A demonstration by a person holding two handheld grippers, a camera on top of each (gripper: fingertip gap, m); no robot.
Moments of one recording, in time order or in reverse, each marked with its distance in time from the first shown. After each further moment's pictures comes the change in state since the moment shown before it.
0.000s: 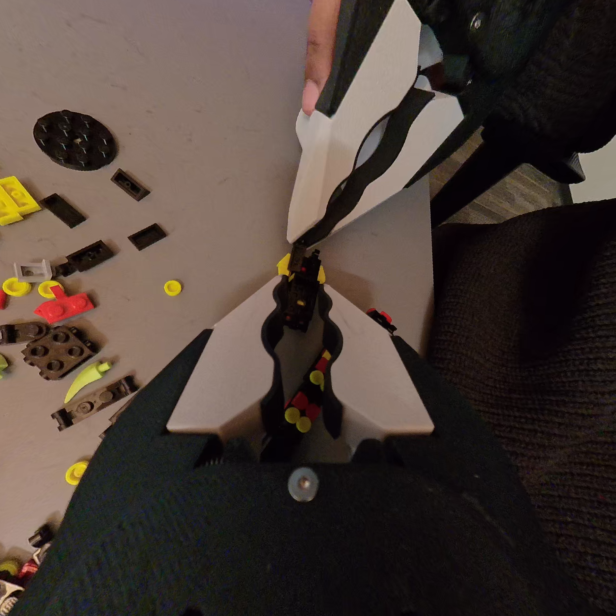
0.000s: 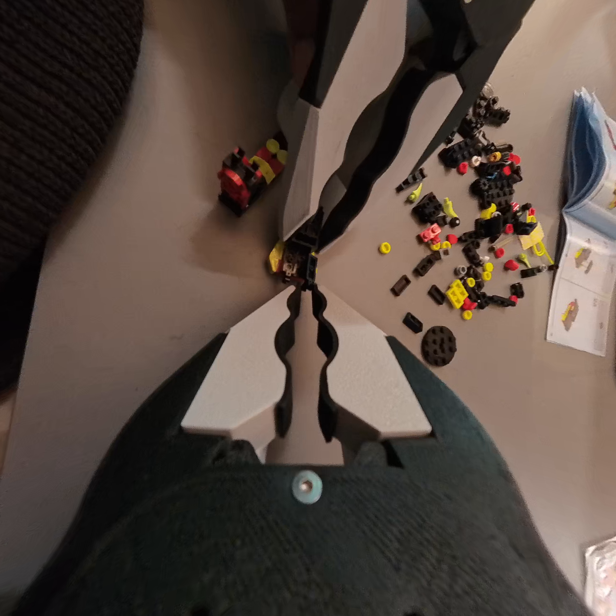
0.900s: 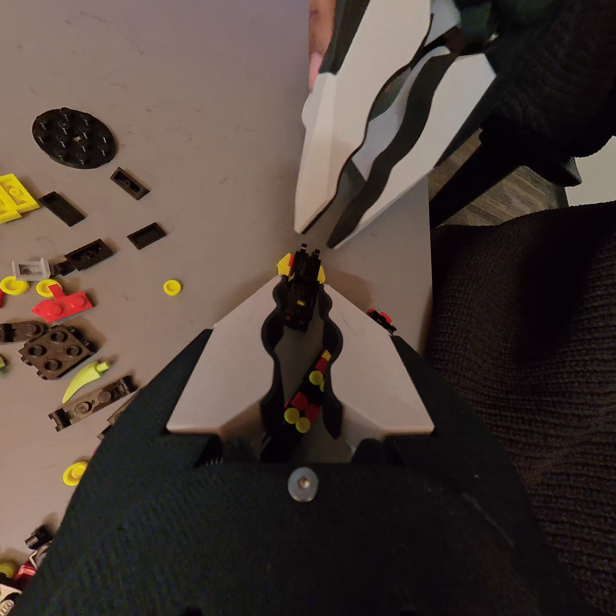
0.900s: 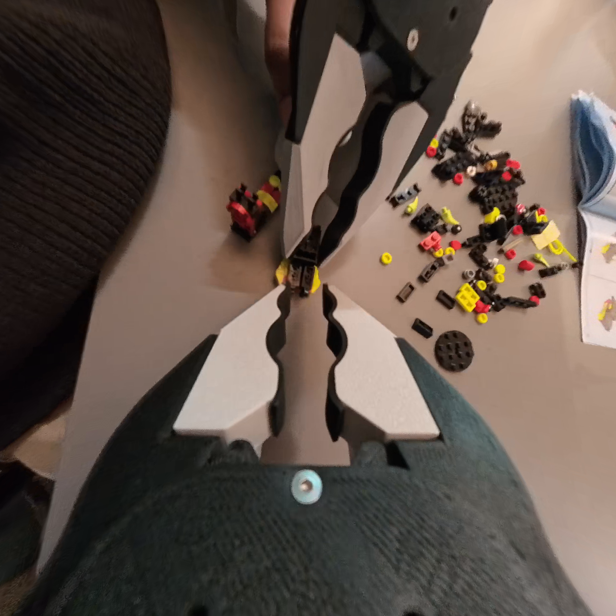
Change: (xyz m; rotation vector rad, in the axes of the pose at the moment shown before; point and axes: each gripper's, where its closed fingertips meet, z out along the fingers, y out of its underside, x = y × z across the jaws) left arm 0.000 0.000 0.000 0.002 0.005 -0.009; right arm -0.001 -0.013 -0.012 0.116 -0.070 0.123
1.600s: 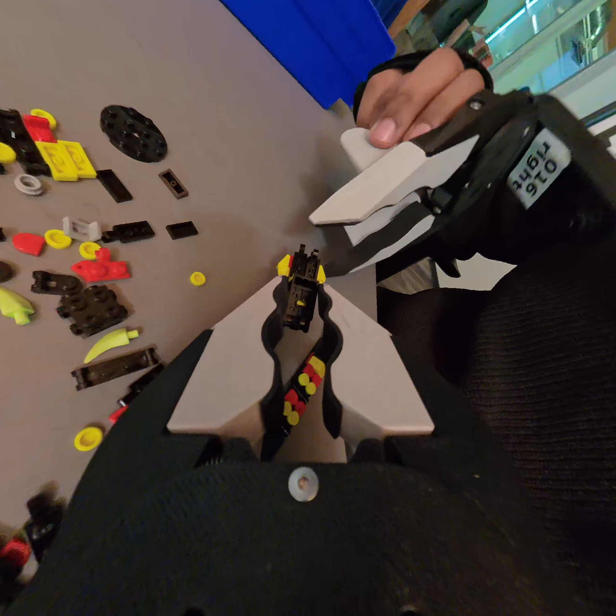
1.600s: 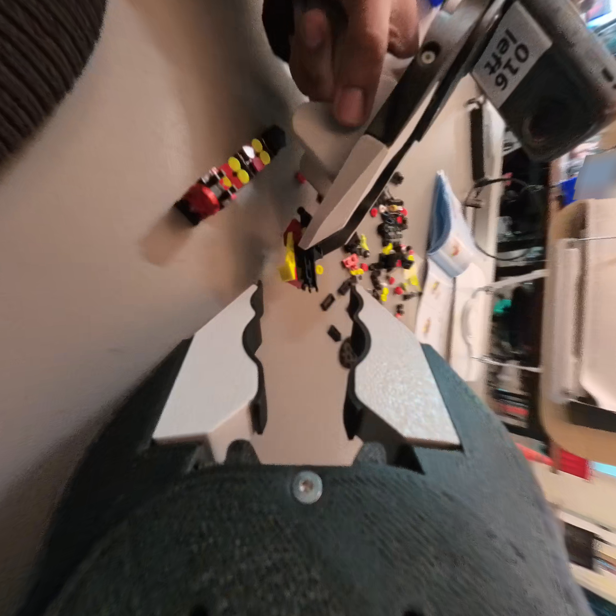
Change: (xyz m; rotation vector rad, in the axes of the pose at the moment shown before) left arm -0.009 -0.022 -0.027 0.190 0.184 -0.298; right arm 0.024 -0.012 -0.003 -0.107 0.355 -0.405
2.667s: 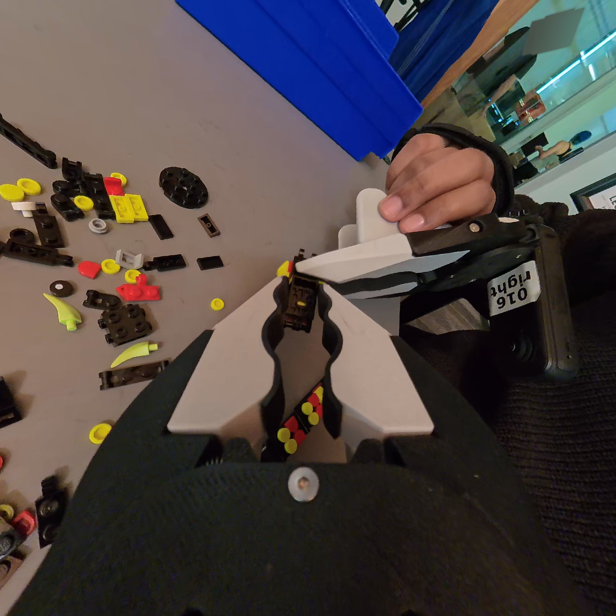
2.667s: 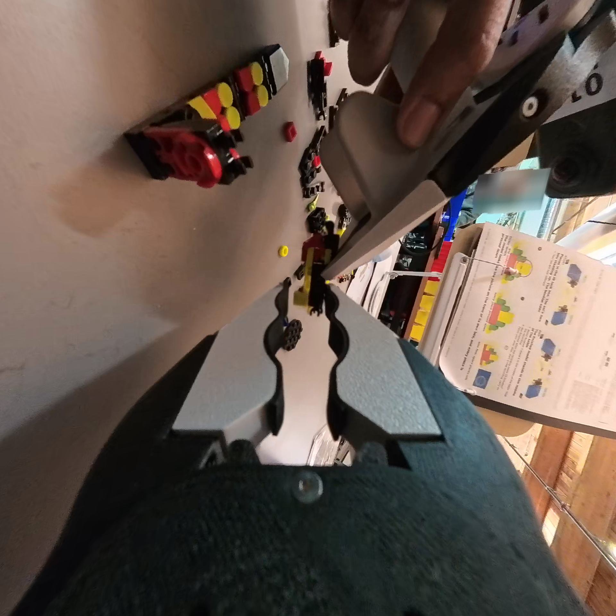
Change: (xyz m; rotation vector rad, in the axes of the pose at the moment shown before) left arm -0.004 -0.021 -0.002 0.135 -0.160 0.030; right arm 0.013 0.009 0.016 -0.229 0.229 -0.360
